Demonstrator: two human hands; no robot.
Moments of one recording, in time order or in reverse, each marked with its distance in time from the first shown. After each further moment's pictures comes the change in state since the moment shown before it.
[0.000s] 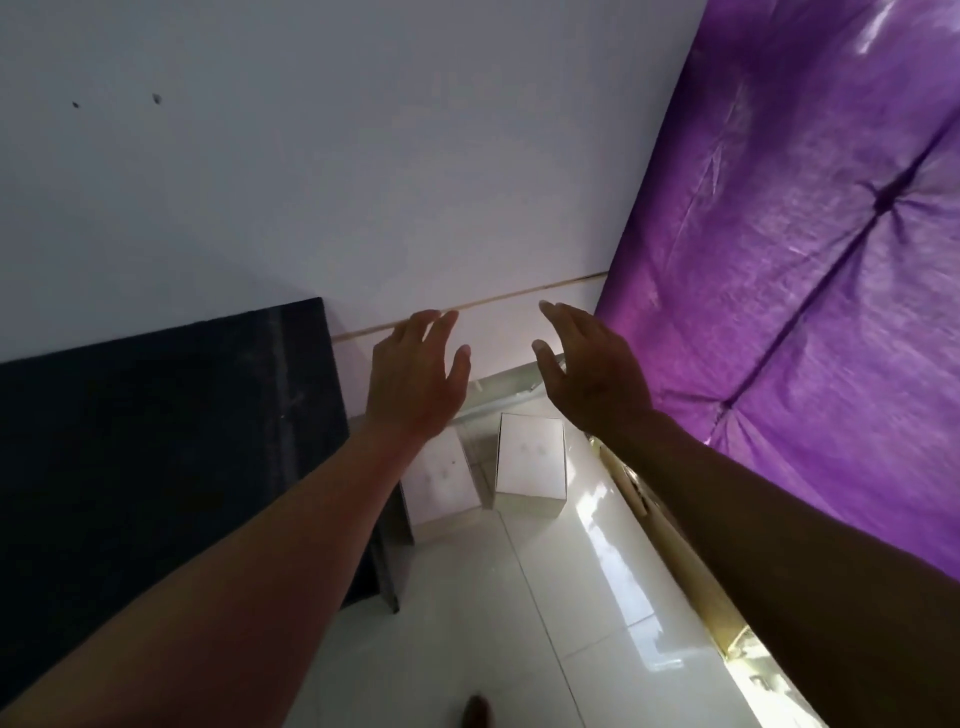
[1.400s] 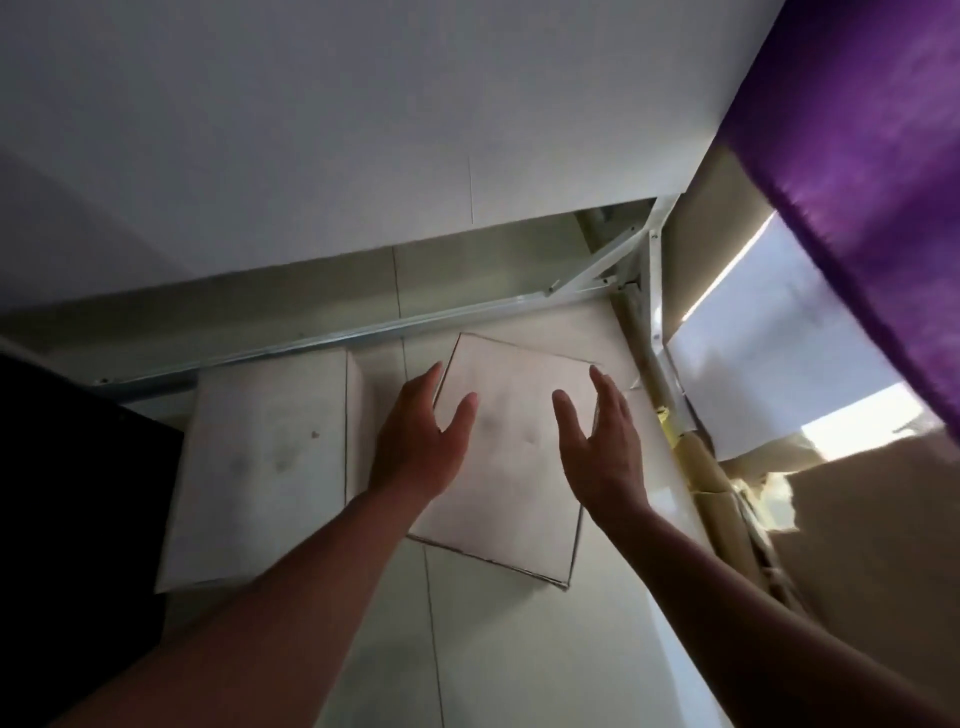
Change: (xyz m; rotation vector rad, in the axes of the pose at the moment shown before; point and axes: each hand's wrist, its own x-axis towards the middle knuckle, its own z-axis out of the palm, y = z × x) left_hand 0.021 -0.141 0.763 -0.296 -0.243 -0.657; right_hand -0.009 0.486 0.639 0.541 -0.207 0.573
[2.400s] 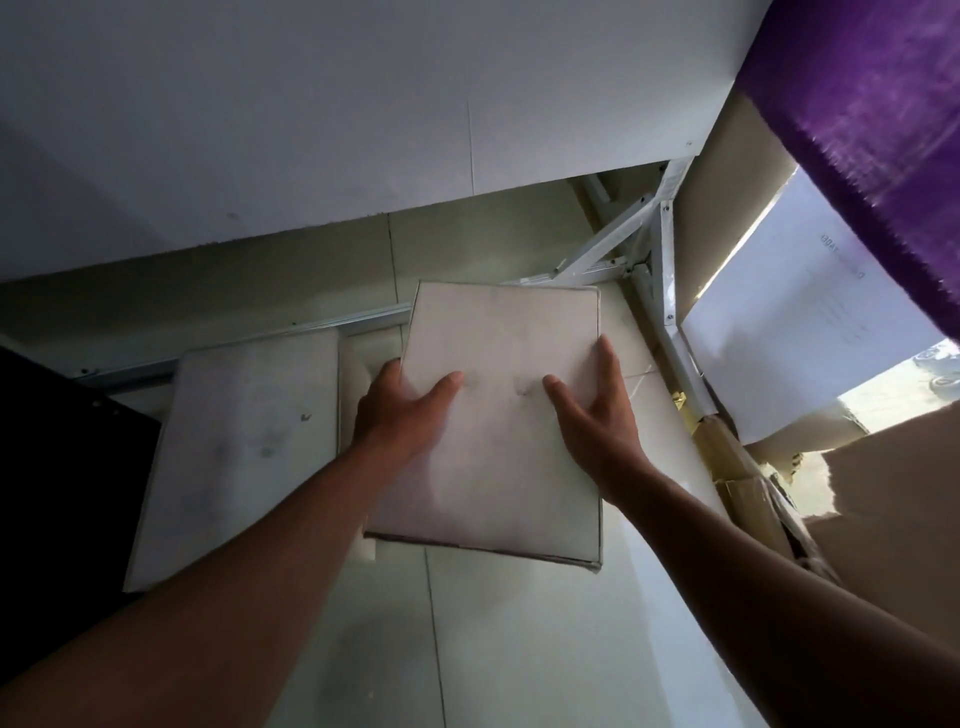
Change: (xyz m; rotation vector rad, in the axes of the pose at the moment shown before) left_hand 0.033 -0.045 0.021 -0.088 0.094 -0.254; right_hand 0.019 0.031 0.029 0.252 -0.086 0.056
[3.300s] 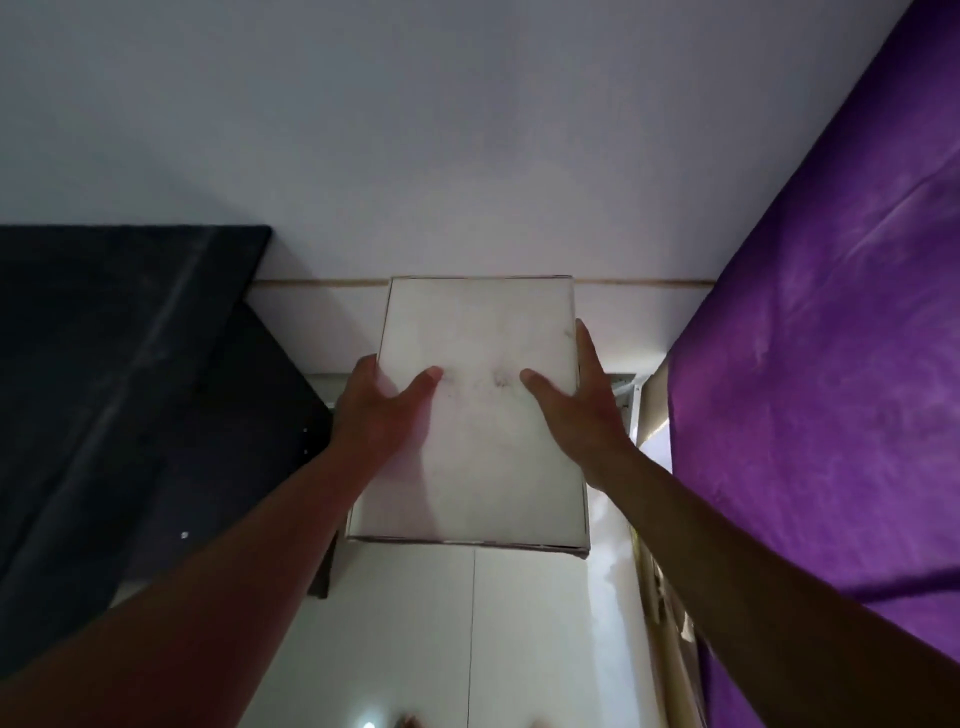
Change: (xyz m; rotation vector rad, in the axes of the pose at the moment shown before) left_hand -0.240 0.288 -0.443 -0.198 0.233 -0.053; right_hand -0.202 -0.518 -0.142 0.060 -0.265 -0.134
